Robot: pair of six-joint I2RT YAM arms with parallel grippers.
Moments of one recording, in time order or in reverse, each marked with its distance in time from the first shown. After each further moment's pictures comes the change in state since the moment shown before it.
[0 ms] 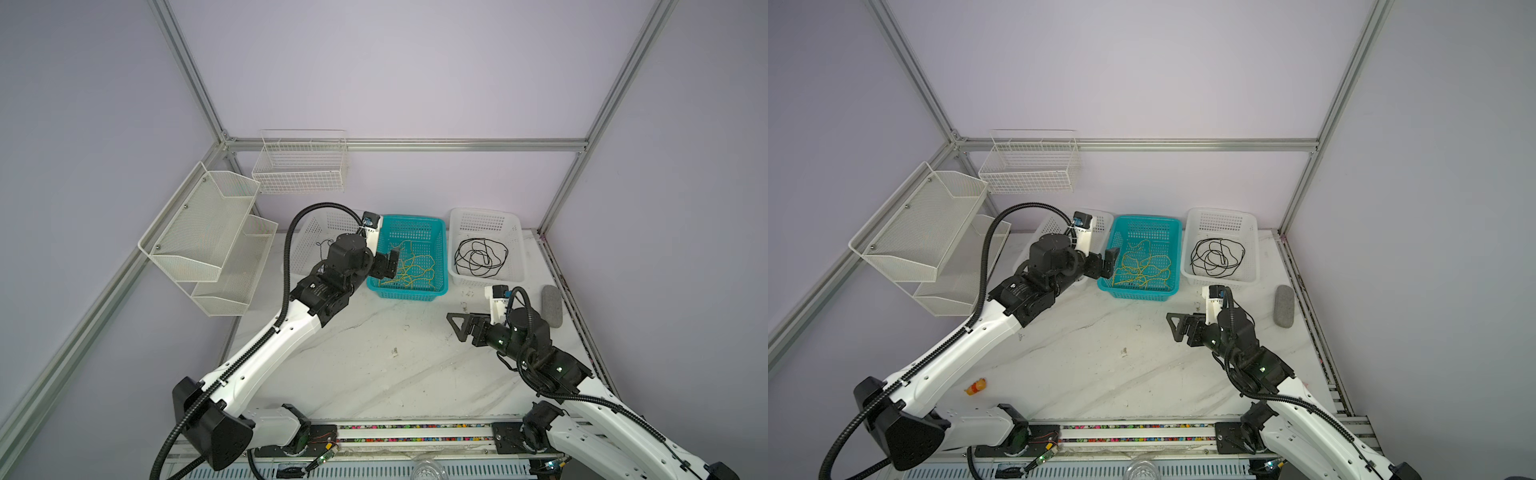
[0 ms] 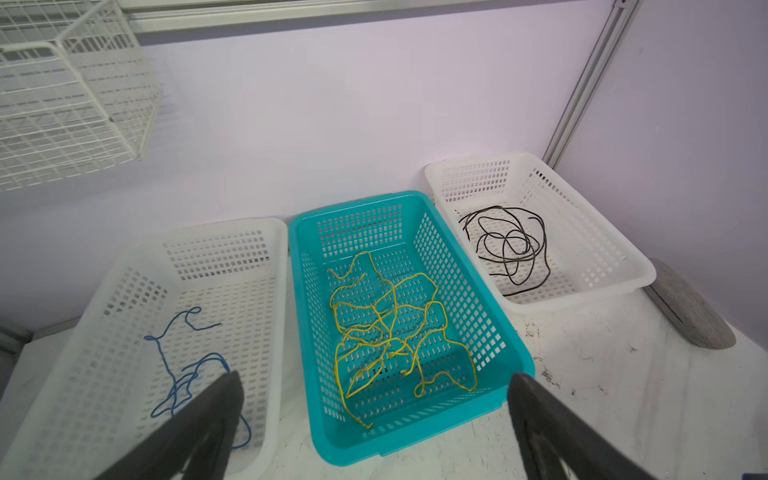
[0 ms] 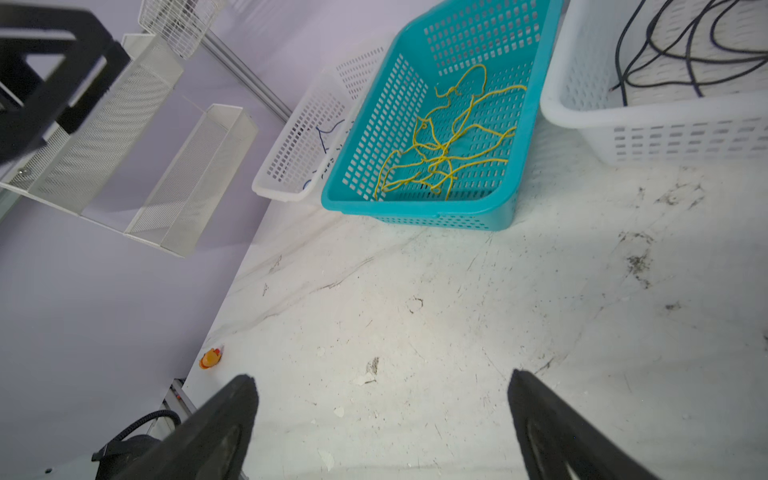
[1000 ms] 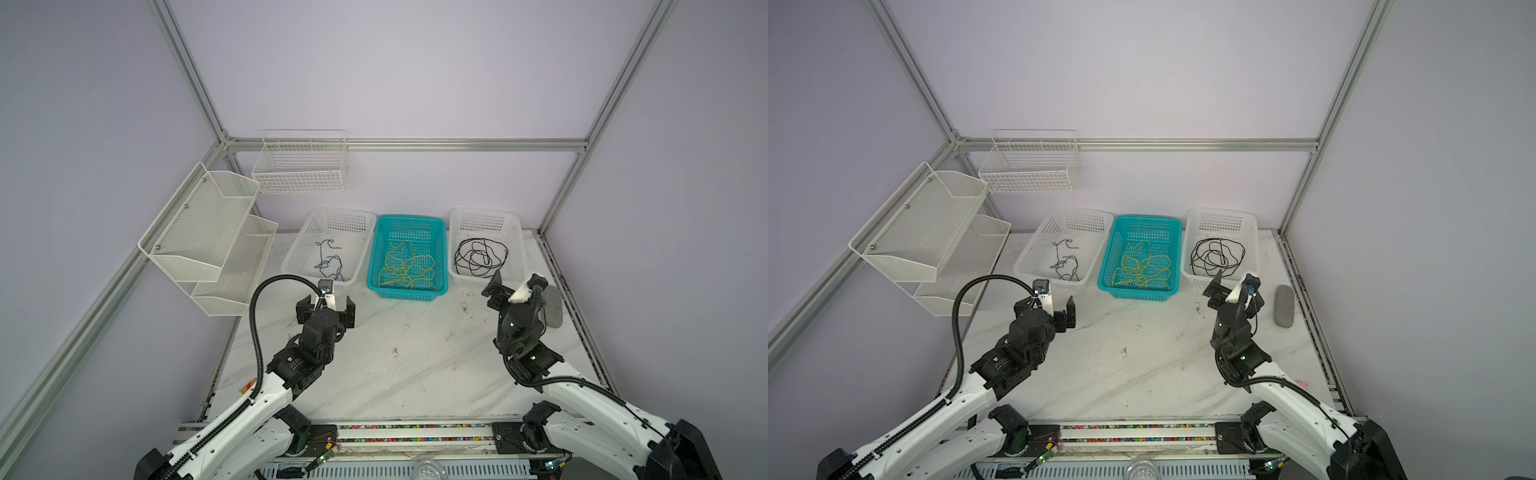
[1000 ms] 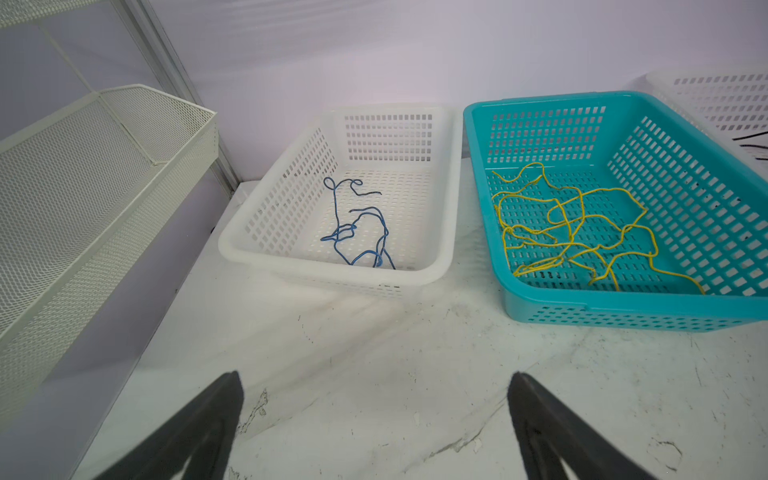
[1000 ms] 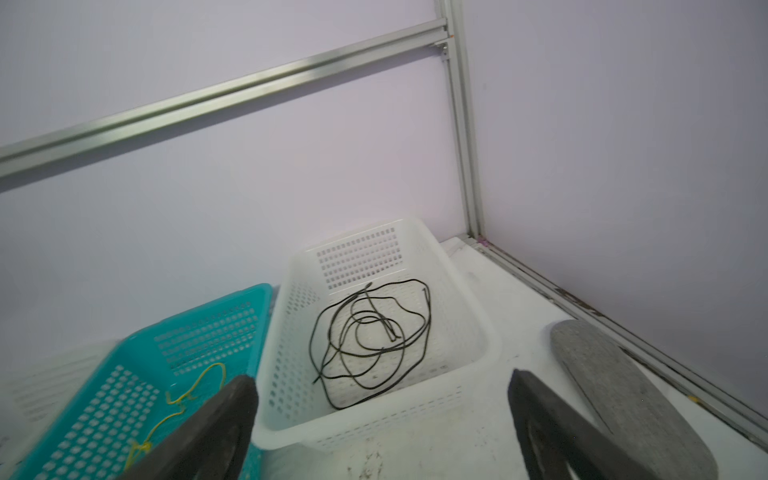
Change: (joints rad) left arm 0.013 -0.455 -0.733 0.218 -0.416 -0.041; right arm -0.068 0.294 -0.108 0.719 0.983 -0.360
